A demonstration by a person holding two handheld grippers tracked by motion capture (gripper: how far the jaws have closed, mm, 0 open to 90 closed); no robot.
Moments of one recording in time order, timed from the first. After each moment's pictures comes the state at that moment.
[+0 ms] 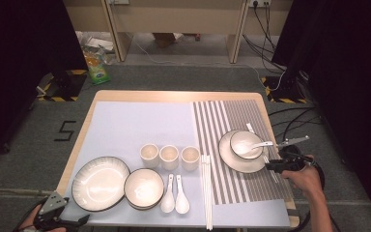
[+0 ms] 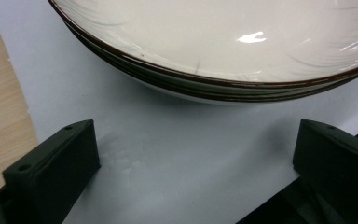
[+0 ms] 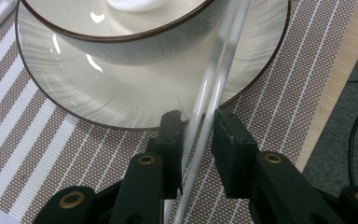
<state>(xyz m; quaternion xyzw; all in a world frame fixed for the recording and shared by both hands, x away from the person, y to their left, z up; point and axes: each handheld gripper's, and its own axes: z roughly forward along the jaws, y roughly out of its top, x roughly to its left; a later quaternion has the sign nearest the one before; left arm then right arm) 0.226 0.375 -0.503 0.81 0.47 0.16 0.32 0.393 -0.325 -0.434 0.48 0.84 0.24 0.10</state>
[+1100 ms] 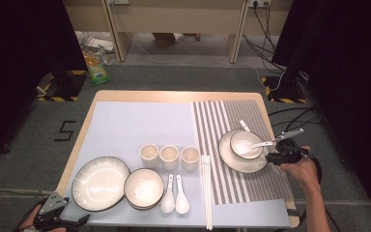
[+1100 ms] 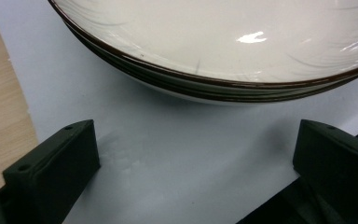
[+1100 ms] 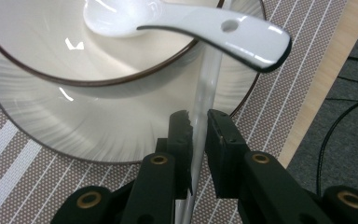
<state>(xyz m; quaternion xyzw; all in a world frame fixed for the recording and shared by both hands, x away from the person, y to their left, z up) 0.226 0.375 -0.502 0.81 0.47 0.16 0.32 0.417 -0.321 -0.429 0.44 0.86 0.22 0.13</state>
